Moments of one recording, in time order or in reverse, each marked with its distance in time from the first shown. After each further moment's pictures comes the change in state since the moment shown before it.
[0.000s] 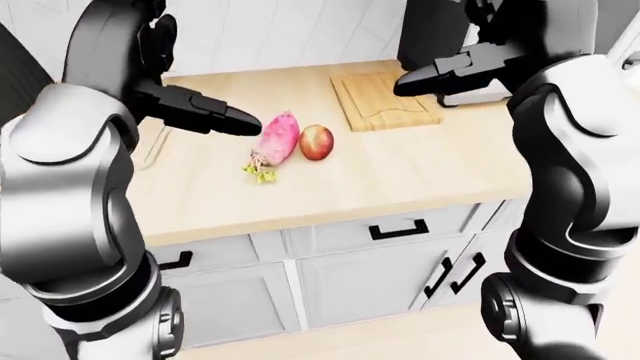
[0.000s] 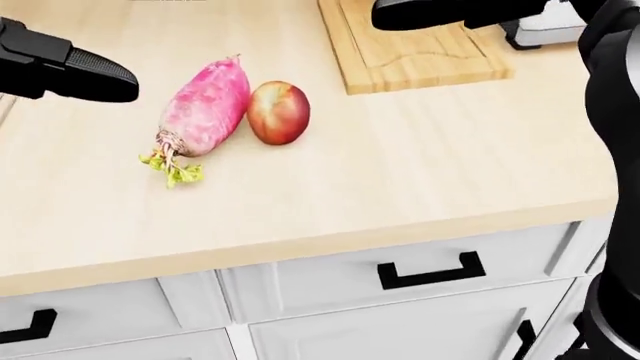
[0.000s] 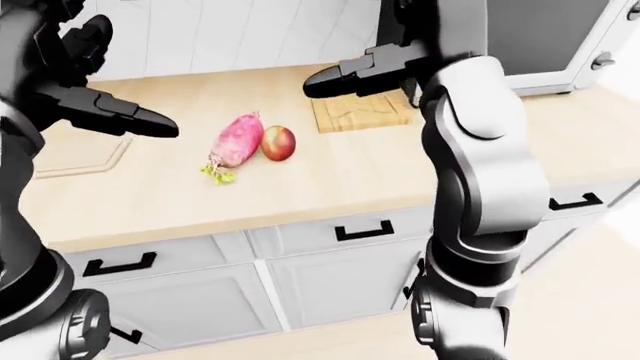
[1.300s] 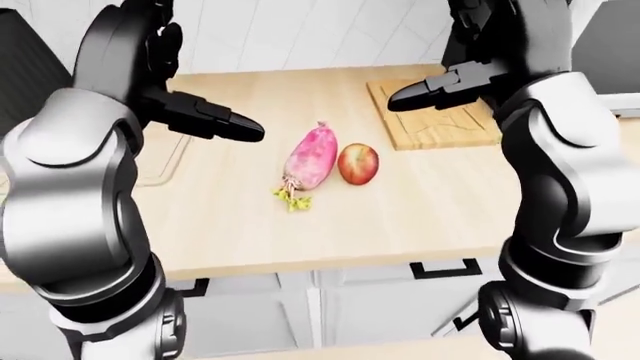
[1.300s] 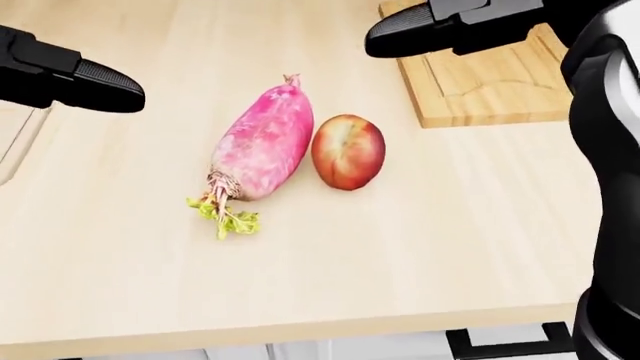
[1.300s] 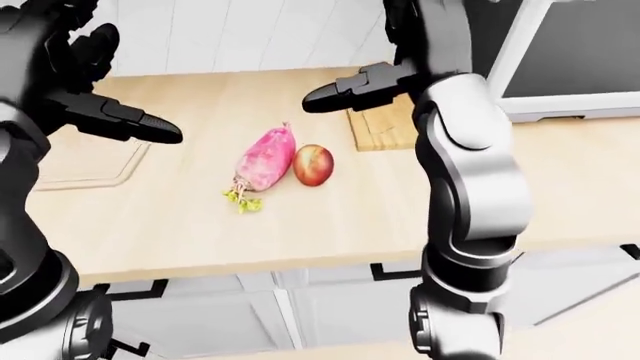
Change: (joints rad) left arm 0.007 -0.012 -0.016 -0.005 0.048 0.017 -0.040; right arm 0.046 0.020 0.008 0.002 -0.010 -0.009 0.021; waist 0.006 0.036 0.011
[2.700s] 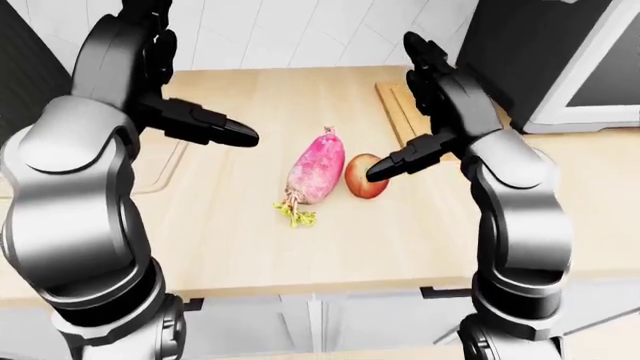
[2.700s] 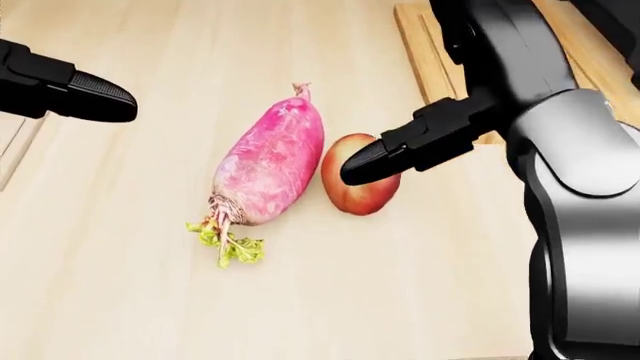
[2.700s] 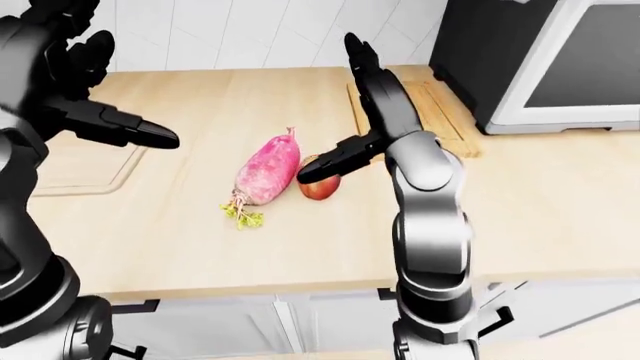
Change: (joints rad) left arm 0.031 -0.002 0.006 -0.001 0.060 -0.022 -0.041; right arm 0.158 0.113 0.119 -0.079 -0.416 0.156 0.319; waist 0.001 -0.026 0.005
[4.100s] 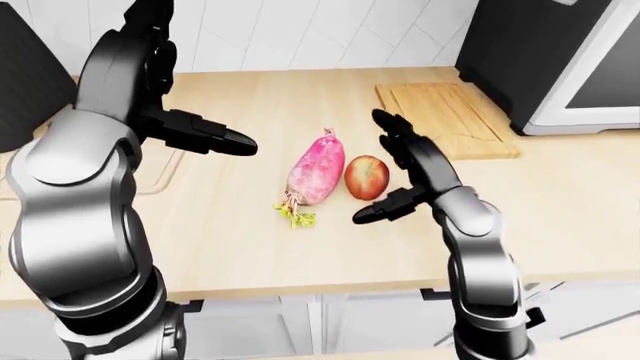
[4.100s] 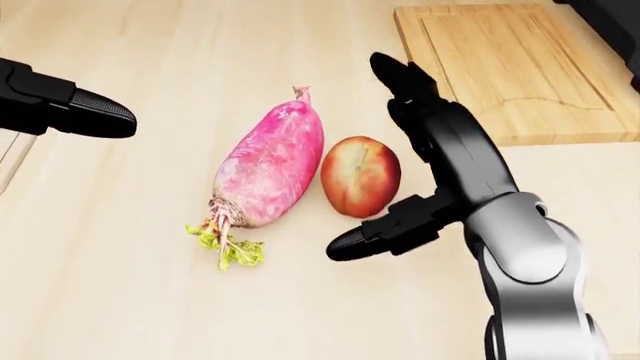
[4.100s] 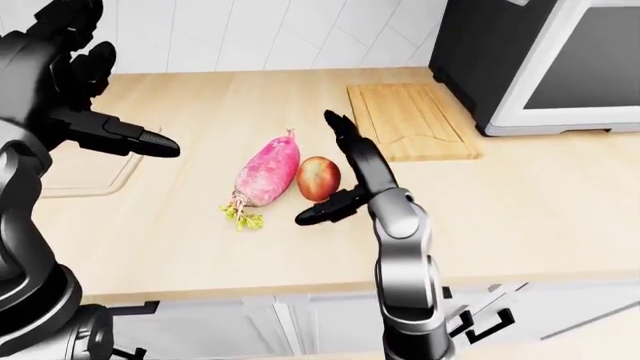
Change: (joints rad) left arm 0.048 -0.008 0.008 -0.021 0.009 -0.013 -0.003; right arm 0.286 0.118 0.042 0.068 -0.094 -0.237 0.013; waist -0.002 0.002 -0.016
